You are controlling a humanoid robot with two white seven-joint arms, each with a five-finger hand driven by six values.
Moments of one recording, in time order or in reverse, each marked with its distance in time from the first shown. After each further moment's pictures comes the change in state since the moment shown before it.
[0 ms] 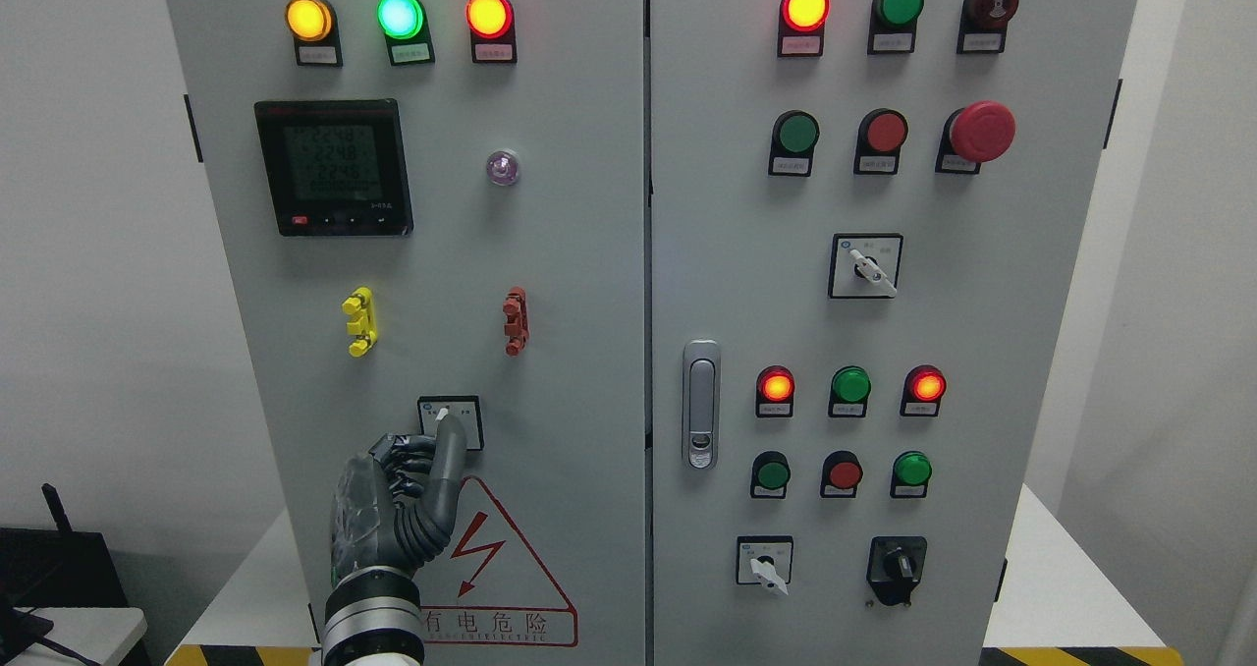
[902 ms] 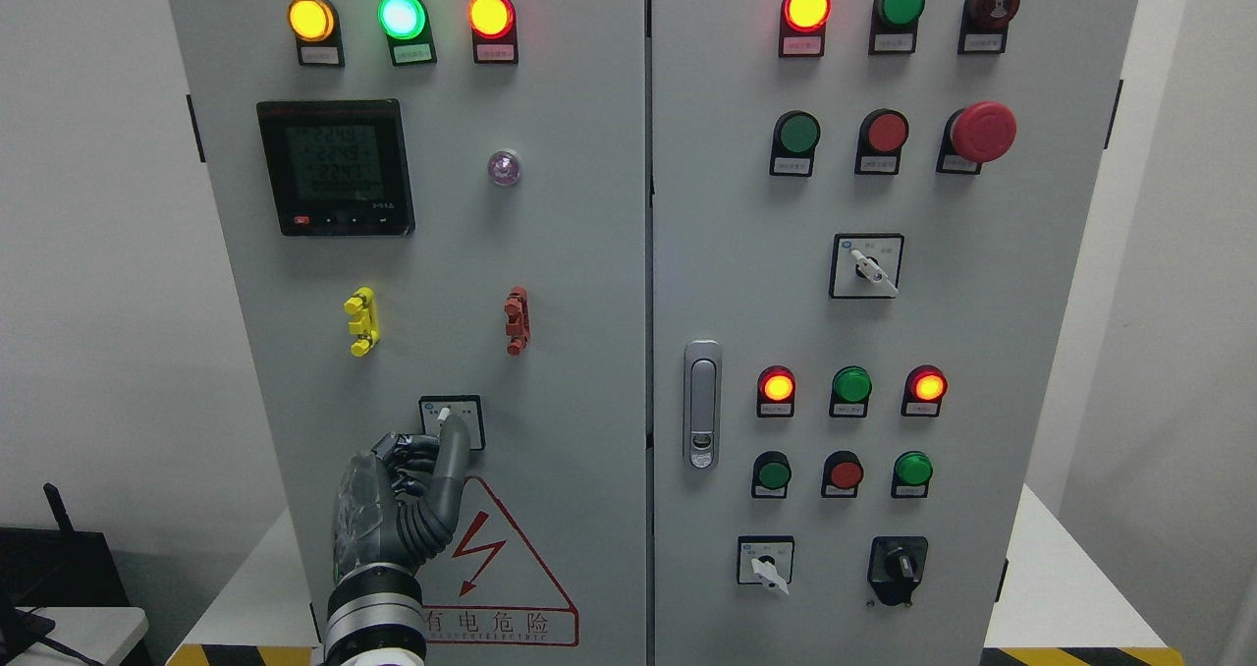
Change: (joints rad) left arm -0.008 0.000 -0.001 0.012 -0.001 0.010 -0.001; right arm 0.000 0.000 0.000 0.000 0.000 0.000 0.000
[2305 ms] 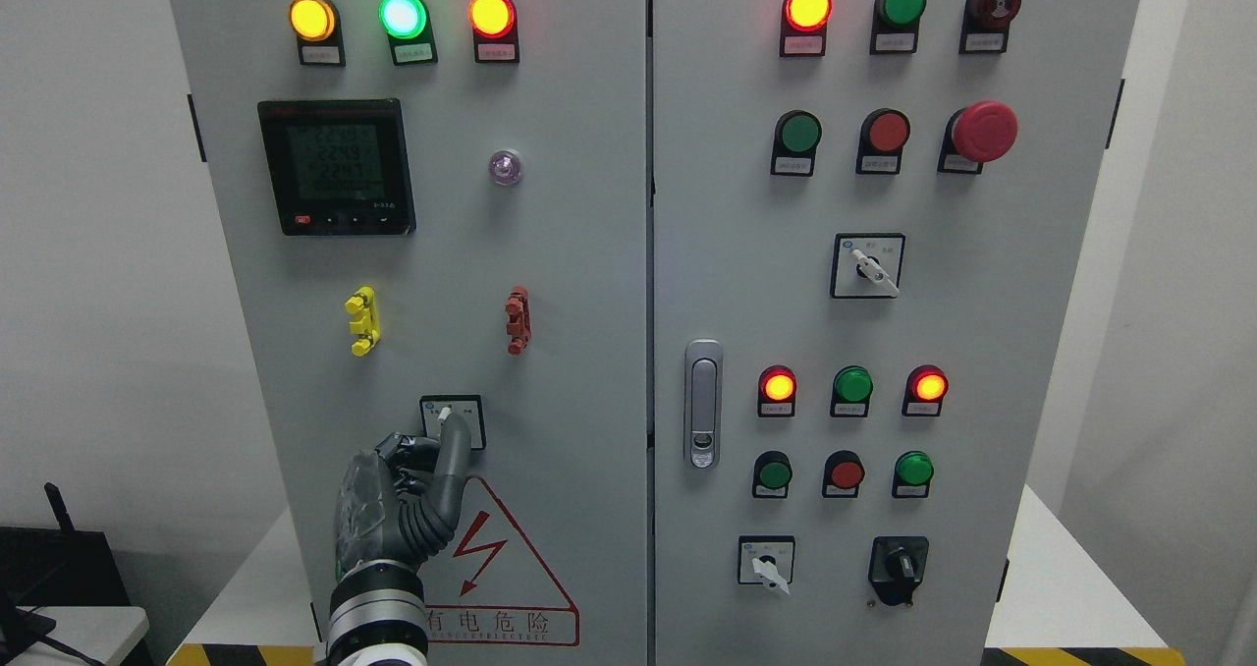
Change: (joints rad) left arm -0.007 0.000 -0.001 0.008 0.000 0.008 -0.001; right arm 0.000 0.000 0.000 0.000 0.000 0.000 0.000
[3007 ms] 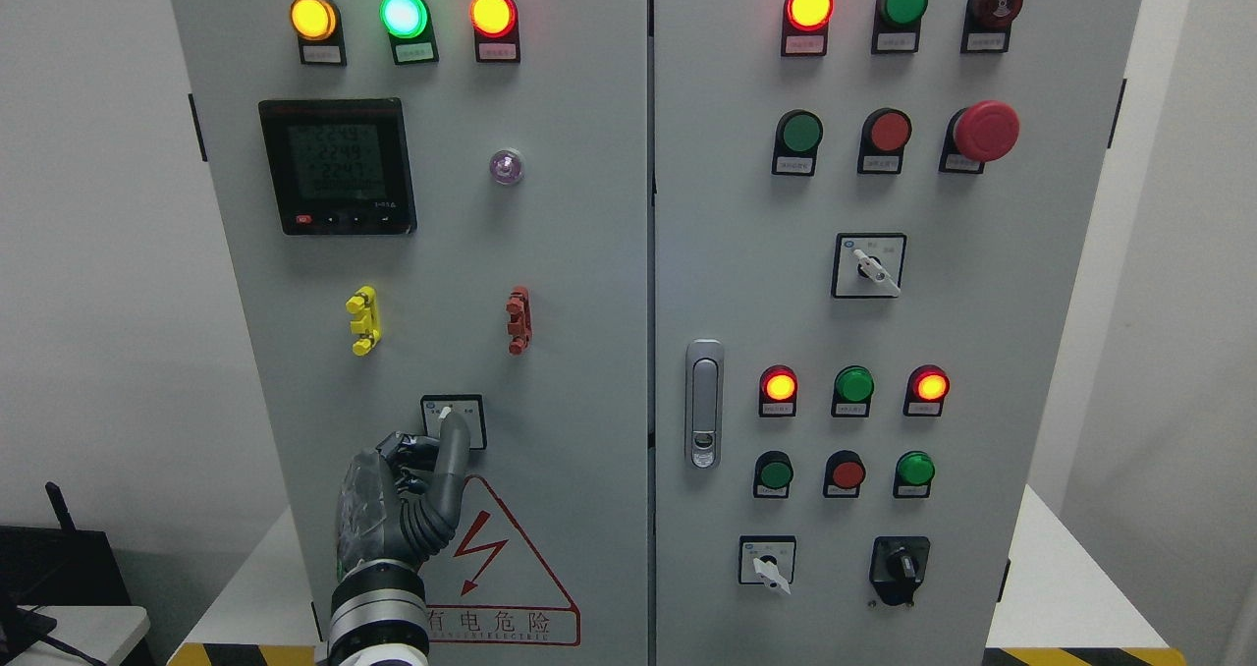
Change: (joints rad) left arm 0.000 0.000 -0.003 0.001 0.000 -0.004 -0.002; right arm 0.000 0.000 0.000 0.000 0.000 0.000 0.000
